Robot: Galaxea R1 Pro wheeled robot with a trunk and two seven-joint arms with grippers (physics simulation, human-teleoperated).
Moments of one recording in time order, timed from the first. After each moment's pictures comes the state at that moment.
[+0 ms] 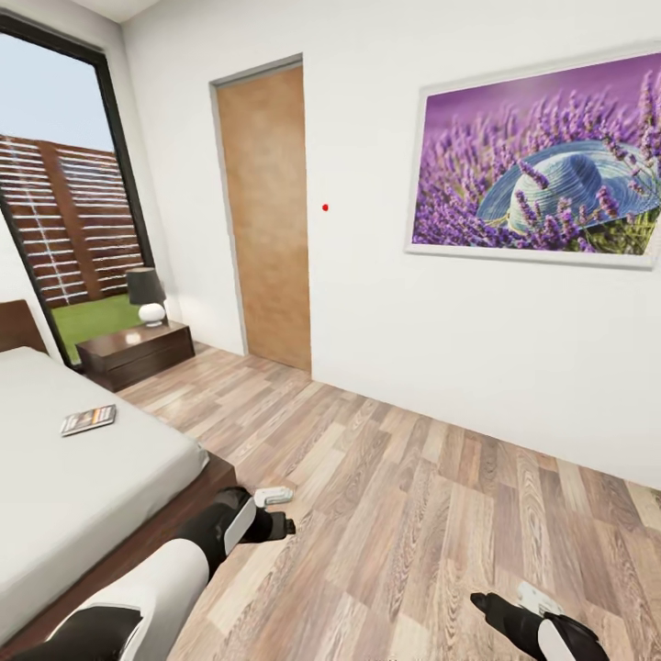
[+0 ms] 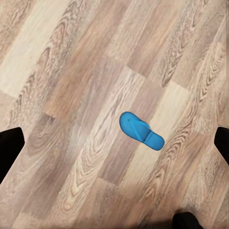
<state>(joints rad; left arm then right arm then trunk) -0.79 -0.12 -0.03 -0.34 0.15 0.67 -0.01 -0.29 -0.17 -0.14 -0.71 -0.52 0.46 0.01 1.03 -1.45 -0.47</state>
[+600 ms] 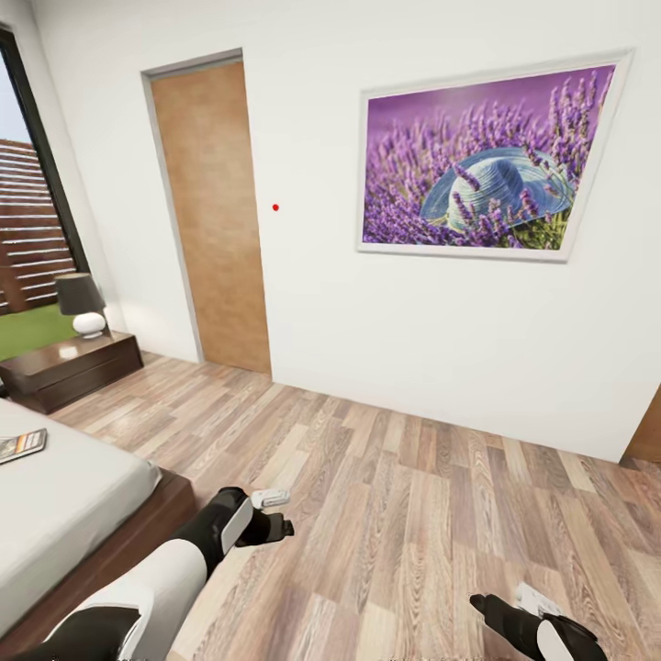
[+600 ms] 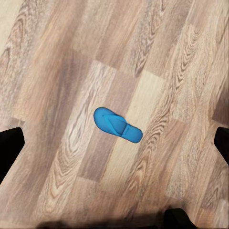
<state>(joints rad) -0.79 -0.11 0.01 -0.33 0.16 0.69 0.00 -0.29 -0.17 -0.14 -0.70 -0.51 0.47 0.01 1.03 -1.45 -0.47</state>
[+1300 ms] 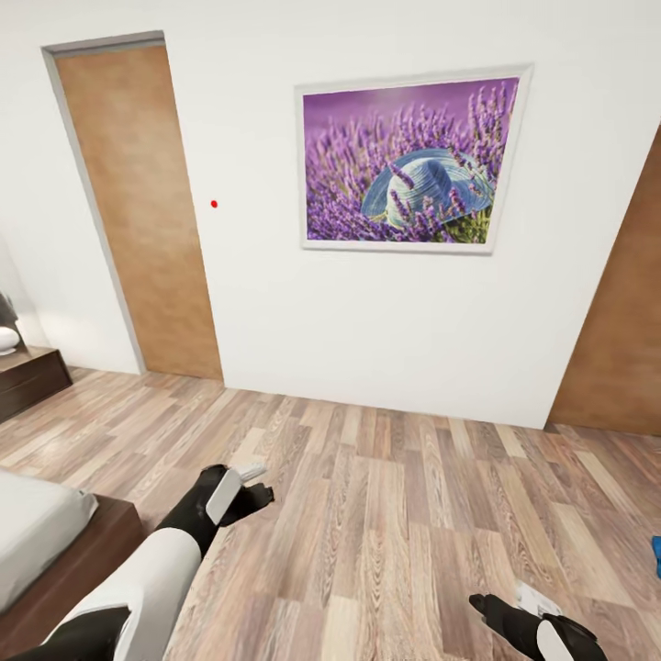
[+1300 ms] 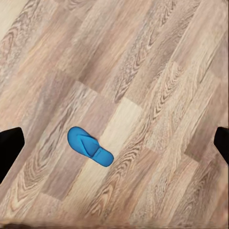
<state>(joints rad) -0.79 -0.11 0.17 -0.50 0.36 0.71 0.31 -0.29 -0.17 -0.14 -0.70 -0.52 0.47 0.01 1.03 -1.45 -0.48</state>
